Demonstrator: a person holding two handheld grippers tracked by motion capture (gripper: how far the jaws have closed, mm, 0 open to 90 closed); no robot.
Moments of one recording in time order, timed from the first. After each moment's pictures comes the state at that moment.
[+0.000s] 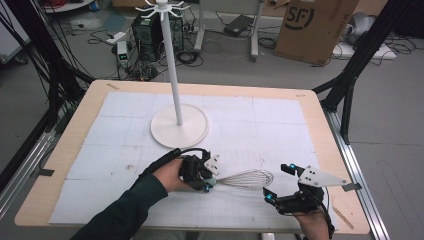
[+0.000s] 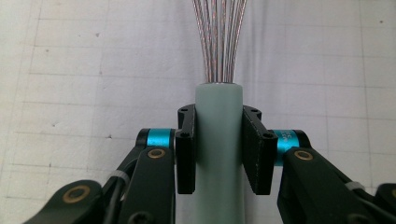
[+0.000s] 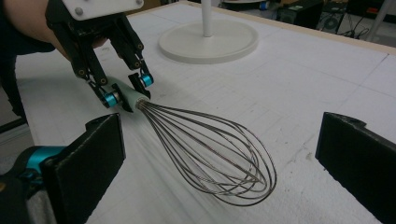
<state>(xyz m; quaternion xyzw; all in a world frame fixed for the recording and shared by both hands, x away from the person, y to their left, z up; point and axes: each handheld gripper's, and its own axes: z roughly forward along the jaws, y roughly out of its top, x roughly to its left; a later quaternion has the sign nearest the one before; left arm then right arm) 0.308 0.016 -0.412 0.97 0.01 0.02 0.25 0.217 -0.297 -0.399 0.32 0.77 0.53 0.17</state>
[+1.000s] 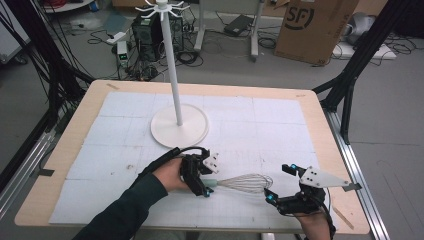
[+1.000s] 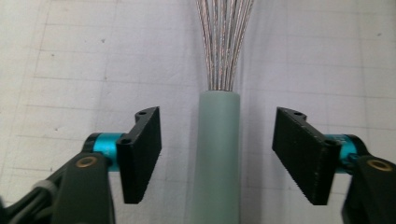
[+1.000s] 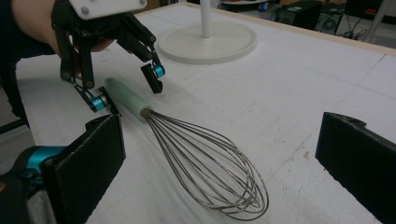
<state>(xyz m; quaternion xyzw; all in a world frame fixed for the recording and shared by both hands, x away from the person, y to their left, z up) 0.310 0.019 -0.410 0.96 0.02 0.01 0.28 0.216 -0.299 -0.398 0.32 0.77 0.53 0.18</state>
